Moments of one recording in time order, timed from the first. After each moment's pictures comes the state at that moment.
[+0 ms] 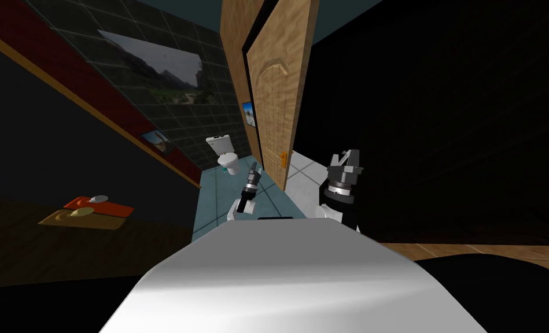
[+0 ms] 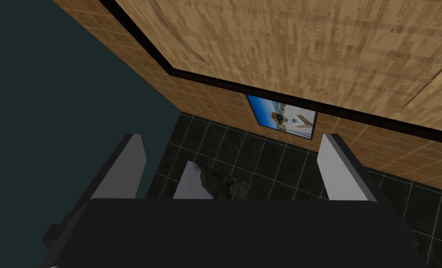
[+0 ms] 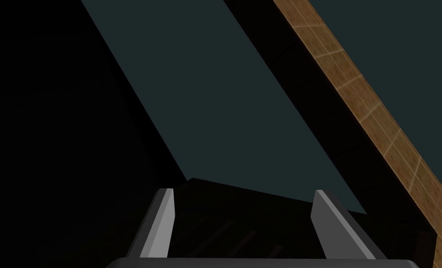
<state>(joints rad) 0.19 0.08 -0.24 -1.76 -0.14 -0.44 0.24</state>
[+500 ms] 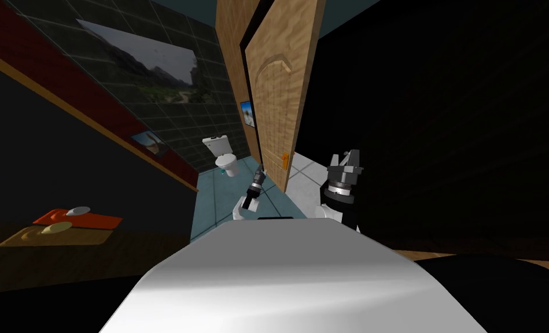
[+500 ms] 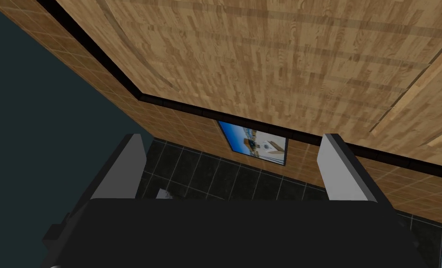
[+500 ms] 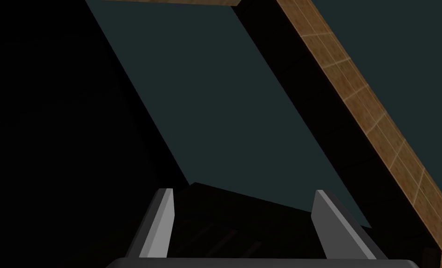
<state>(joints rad) 0.09 0.08 -0.28 -1.61 -0.15 -0.45 0.27</state>
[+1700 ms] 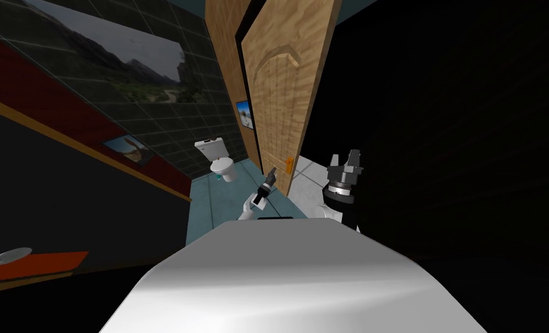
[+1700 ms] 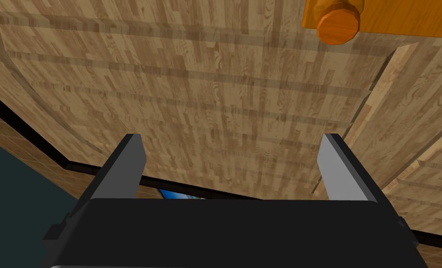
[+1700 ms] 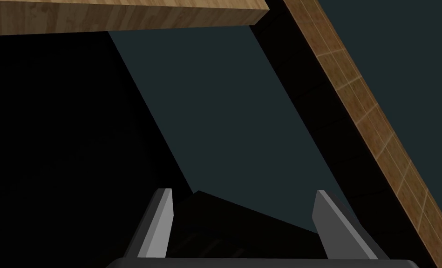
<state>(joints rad) -0.09 0.06 -0.41 -1.31 -0.21 -0.44 0.33</state>
